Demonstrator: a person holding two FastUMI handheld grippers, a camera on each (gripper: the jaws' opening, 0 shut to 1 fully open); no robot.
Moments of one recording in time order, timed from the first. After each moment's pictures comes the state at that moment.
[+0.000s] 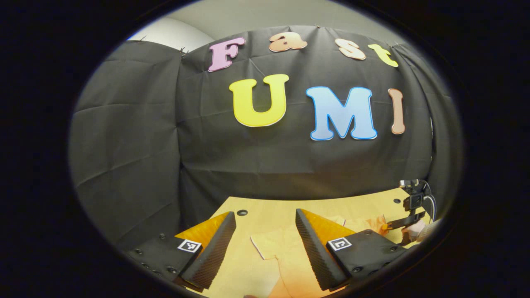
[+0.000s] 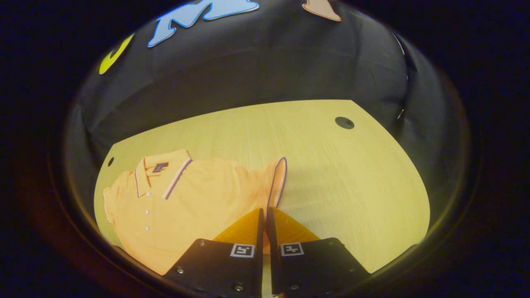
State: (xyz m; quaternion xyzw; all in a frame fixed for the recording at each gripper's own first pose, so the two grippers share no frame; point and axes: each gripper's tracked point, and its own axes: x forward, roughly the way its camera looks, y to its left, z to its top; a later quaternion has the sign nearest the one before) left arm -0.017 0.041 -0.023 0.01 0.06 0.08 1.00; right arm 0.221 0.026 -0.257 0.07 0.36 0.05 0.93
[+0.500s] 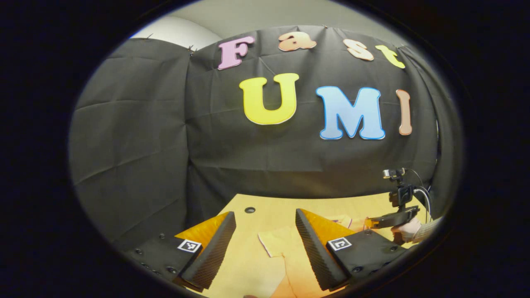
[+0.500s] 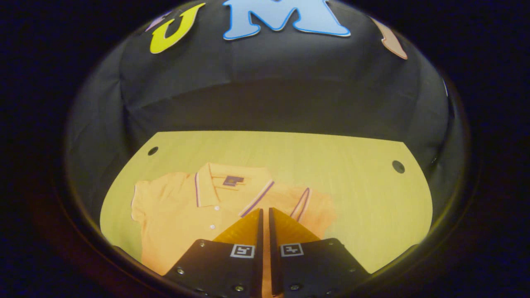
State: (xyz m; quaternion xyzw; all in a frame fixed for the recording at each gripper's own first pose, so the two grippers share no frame) left arm -0.030 0.068 -0.029 0.00 0.06 0.11 0.99; right arm 0.214 0.159 -0.215 0.00 0.31 0.19 0.93
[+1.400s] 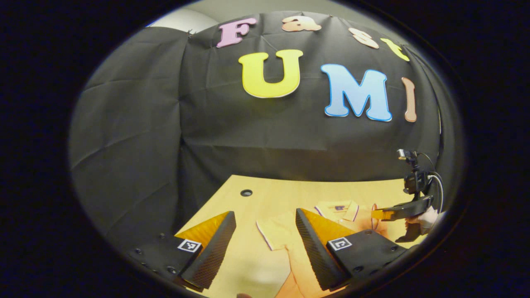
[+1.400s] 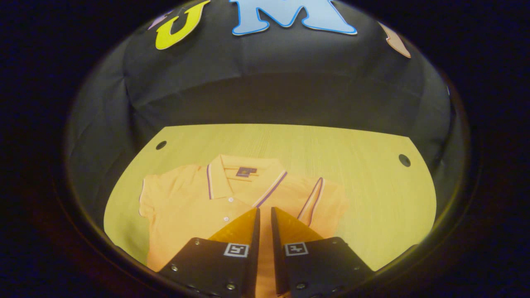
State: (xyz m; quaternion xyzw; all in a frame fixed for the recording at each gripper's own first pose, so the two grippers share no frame) left arm 0.034 0.087 -0.125 -0.03 0.13 0.08 0.99; right arm 0.195 0.159 -0.208 0.02 0.32 0.19 0.93
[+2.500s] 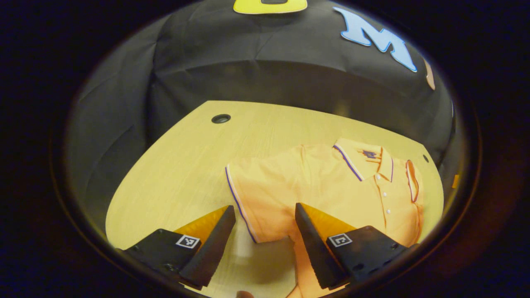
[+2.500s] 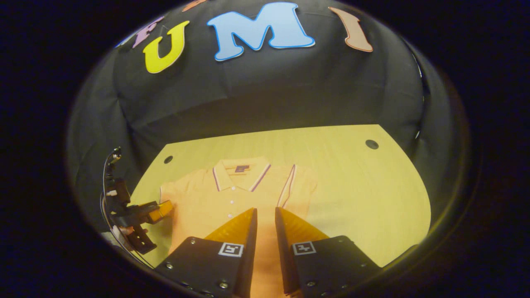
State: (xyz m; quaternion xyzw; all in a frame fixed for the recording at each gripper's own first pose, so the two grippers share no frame) left arm 0.146 0.084 -0.373 -0.07 0.33 0.06 0.94; right arm 0.109 0.097 -0.161 0.08 0.31 0.13 0.94
